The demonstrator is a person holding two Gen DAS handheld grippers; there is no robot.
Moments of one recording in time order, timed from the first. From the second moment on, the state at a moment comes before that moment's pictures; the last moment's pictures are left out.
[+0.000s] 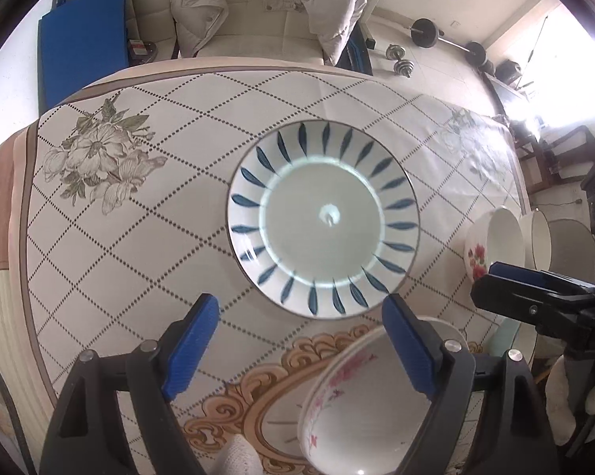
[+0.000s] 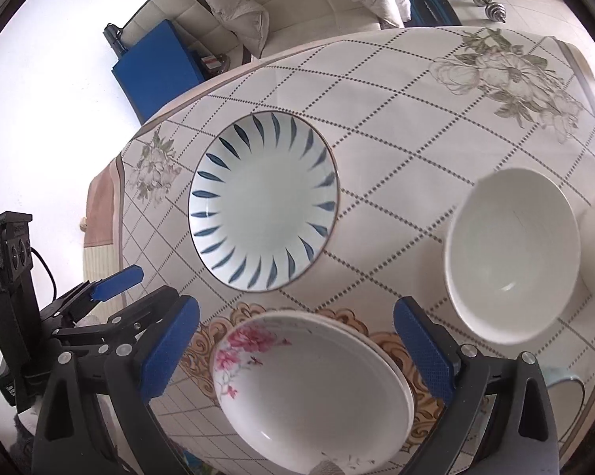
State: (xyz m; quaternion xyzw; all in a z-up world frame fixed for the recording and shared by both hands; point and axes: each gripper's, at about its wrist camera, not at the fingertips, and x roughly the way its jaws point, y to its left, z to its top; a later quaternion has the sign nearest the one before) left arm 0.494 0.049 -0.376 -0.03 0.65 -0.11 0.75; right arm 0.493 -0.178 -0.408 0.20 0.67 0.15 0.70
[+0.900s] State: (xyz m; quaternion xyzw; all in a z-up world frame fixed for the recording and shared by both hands) left arm 0.566 0.055 -0.460 0.00 0.71 -0.14 0.69; right arm 0.578 -0.166 -0.508 0.21 0.73 0.12 0.64
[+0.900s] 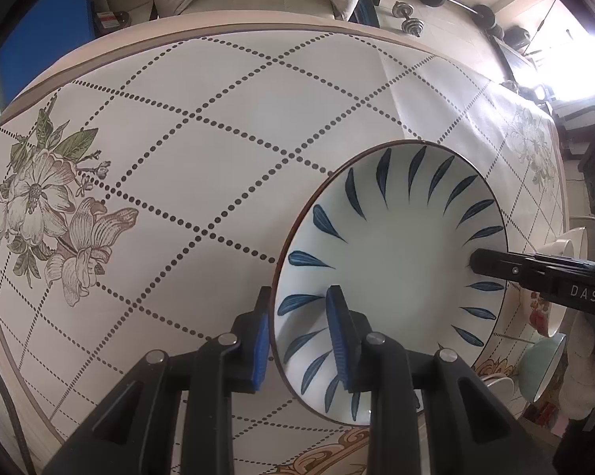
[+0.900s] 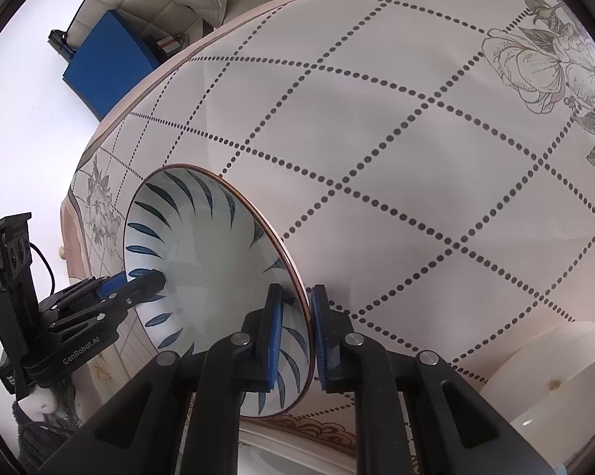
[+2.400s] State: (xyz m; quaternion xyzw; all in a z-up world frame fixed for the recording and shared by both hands) left arm 0.390 0.011 -0.412 0.07 0.71 -0.13 0.69; right arm 0.356 -0.218 -0.477 0.24 0.74 0.10 0.62
